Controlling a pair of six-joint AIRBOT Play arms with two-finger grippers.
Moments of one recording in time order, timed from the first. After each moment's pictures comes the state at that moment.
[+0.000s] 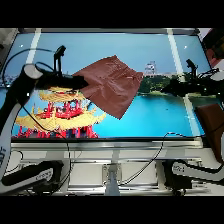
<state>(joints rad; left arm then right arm) -0.12 -1.26 1.10 0.78 -0.95 -1.20 -0.31 -1.37 1.17 -0.76 1.33 1.14</state>
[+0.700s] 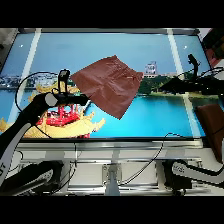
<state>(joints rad) -0.25 -1.20 0.81 1.13 -0.59 -1.35 -0.31 -1.34 1.17 -0.69 1.37 1.06</state>
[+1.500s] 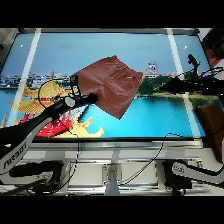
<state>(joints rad) -0.40 -1.45 0.82 0.75 -0.20 -1.31 -0.31 -1.34 1.17 -0.68 1.37 1.06</state>
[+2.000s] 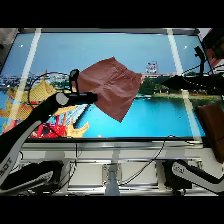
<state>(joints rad) -0.34 -1.24 0.85 0.94 -0.57 -1.34 -0.31 -1.22 1.17 -0.63 1.36 0.94</state>
